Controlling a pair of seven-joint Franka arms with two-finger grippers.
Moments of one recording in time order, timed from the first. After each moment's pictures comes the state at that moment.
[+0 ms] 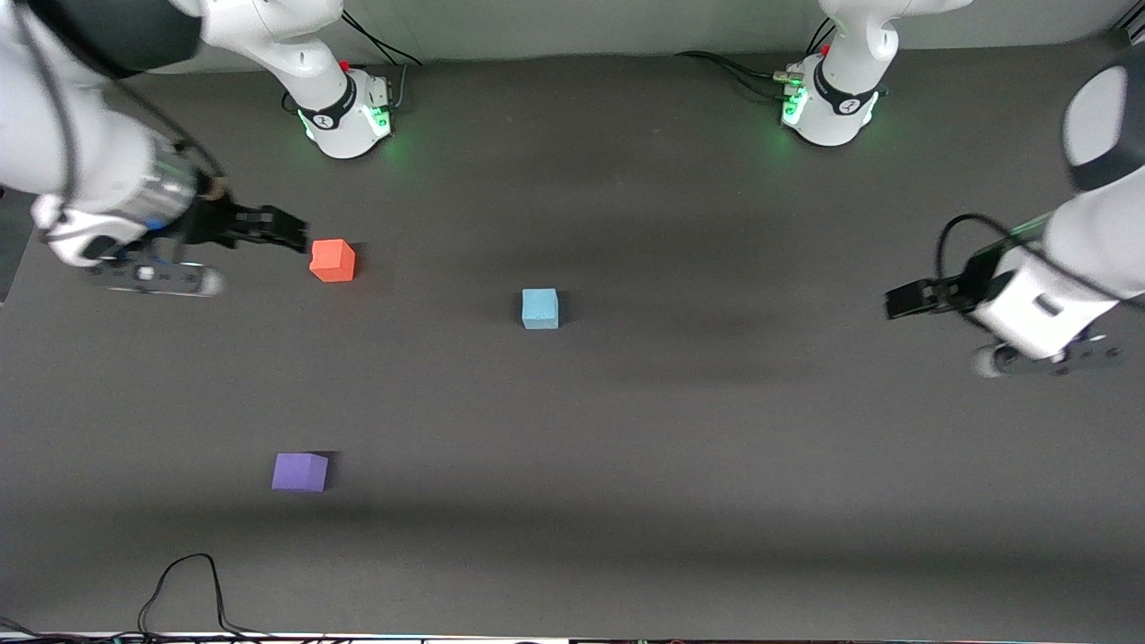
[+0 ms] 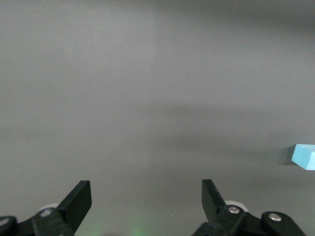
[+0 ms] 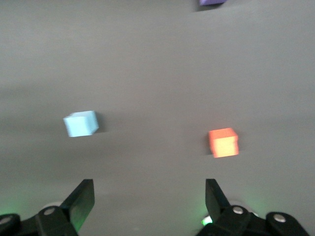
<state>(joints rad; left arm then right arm) 0.09 0.20 -0.22 -1.43 -0.04 1.51 -0.22 0.29 0.14 0.03 -1.43 0.11 1.42 0.49</state>
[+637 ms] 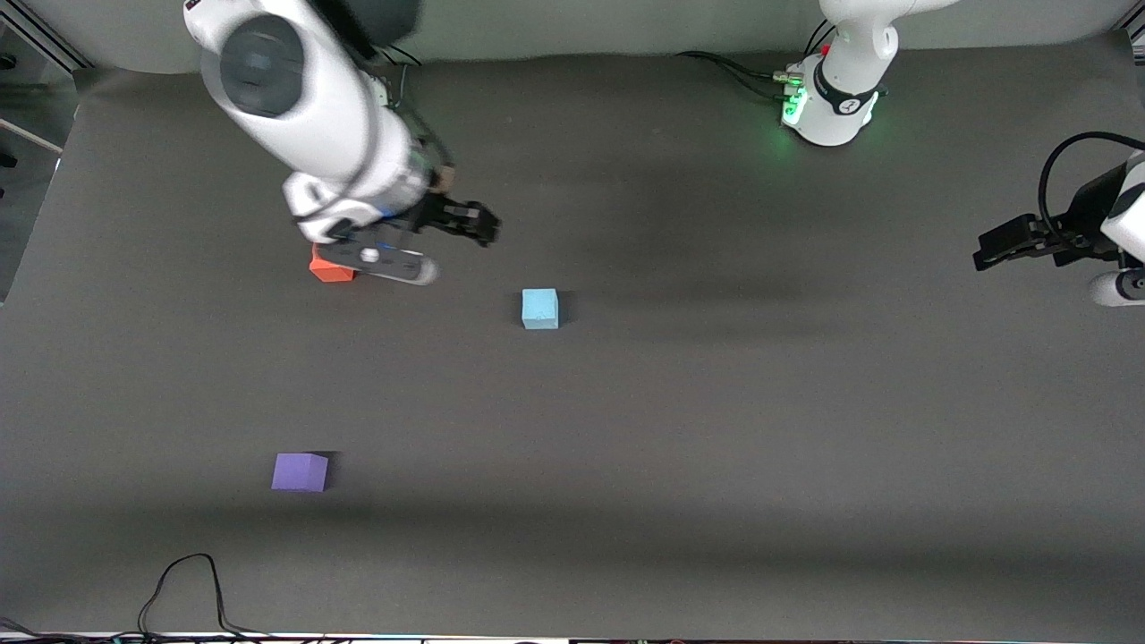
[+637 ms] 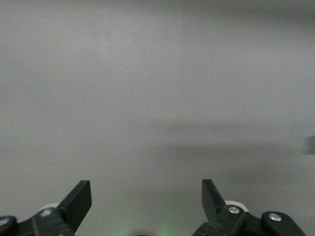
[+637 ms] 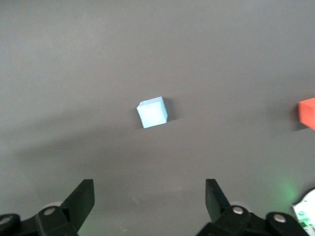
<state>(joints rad) 0.21 0.04 -0.22 -1.56 -0.04 1.52 -0.05 0.58 0.32 0.03 -1.36 0.17 1.58 0.88</state>
